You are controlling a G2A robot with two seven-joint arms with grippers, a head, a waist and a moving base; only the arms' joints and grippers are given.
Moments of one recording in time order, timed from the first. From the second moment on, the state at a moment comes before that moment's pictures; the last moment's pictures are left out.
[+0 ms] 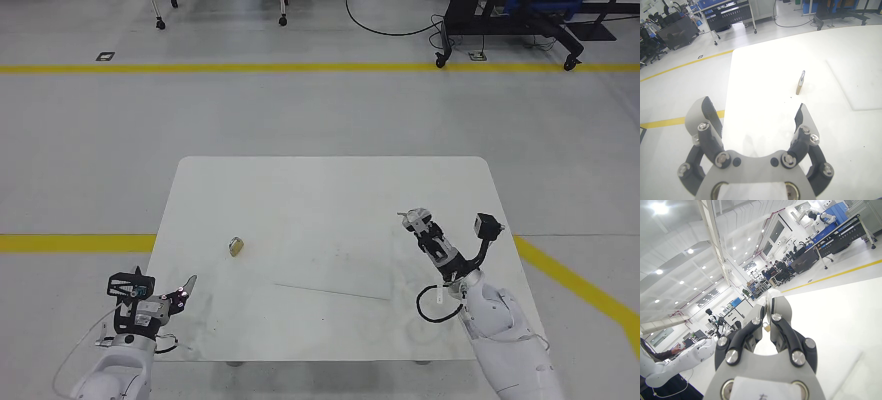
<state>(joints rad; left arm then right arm) 1.73 -1.15 -1.60 -1.80 1.33 0.00 0.00 -1.21 -1.14 1.36 -1.31 -0.27 -0.88 0.08</state>
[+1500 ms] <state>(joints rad) 1.24 -1.25 -1.14 -1.62 -0.45 -0.06 -0.48 -1.02 -1.21 0.99 -1.21 0.48 -0.59 0.64</state>
